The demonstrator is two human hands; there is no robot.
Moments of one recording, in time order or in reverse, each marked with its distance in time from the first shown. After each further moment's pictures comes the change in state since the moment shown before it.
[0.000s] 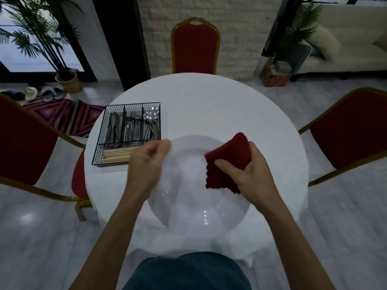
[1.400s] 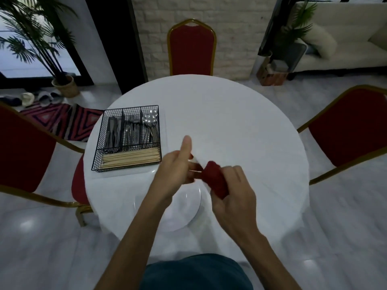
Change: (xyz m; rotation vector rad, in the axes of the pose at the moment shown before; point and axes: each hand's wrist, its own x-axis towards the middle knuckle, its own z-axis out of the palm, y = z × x) left_hand -0.012 0.032 0.041 -0.009 -0.308 -0.413; right_hand -0.034 0.044 0.041 -0.610 0.290 -0.494
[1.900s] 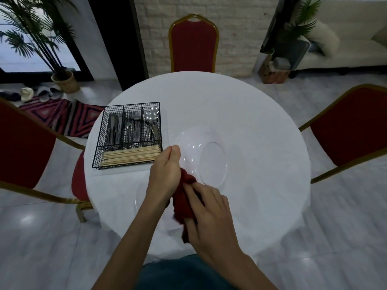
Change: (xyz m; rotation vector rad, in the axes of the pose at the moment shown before) left_hand 0.003 -0.010 -0.011 -0.010 0.223 0.045; right_hand -0.040 -0.027 0.027 -0.139 -0.271 -0.178
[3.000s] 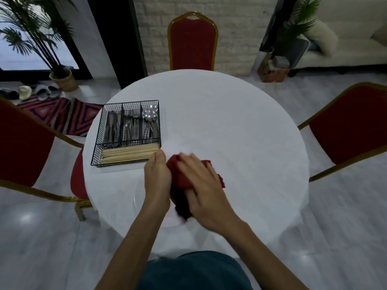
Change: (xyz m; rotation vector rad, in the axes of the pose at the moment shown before) left_hand 0.004 -0.020 0.002 -0.264 0.213 -0.148; right_hand 0.047 0.023 0.002 0.284 -0.220 -0.023
